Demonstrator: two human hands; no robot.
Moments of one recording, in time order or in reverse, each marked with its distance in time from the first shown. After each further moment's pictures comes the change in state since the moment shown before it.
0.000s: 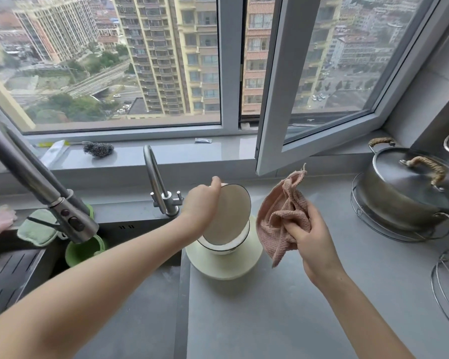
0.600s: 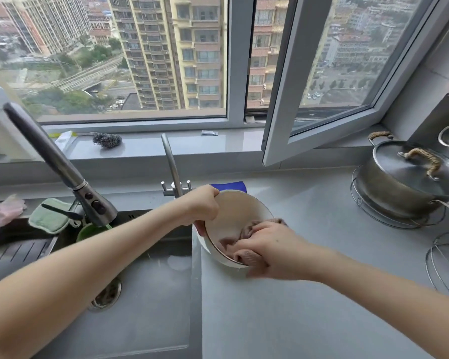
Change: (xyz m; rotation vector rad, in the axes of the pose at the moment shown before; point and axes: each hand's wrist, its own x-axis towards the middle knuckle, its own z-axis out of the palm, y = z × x) left_hand -0.051 -0.030 -0.032 -0.651 -0.415 -0.124; right_hand -0.026 -0.002 0.043 -1.402 -0.923 -0.652
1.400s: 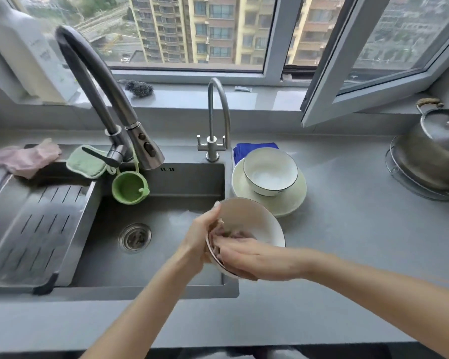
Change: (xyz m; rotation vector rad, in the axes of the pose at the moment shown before) left_hand -0.096 -0.131 0.066 -1.264 -0.015 -0.251; right_hand 0.048 -0.126 0.063 0.589 -0.421 0.030
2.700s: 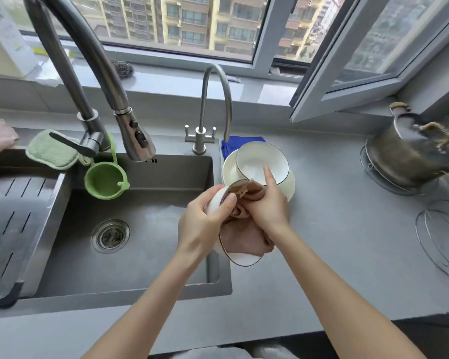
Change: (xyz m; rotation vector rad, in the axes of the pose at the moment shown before) left_hand 0.015 0.000 -0.007 0.390 0.030 0.565; right_hand 0.038 0.030 -0.025 0.453 1.070 0.668
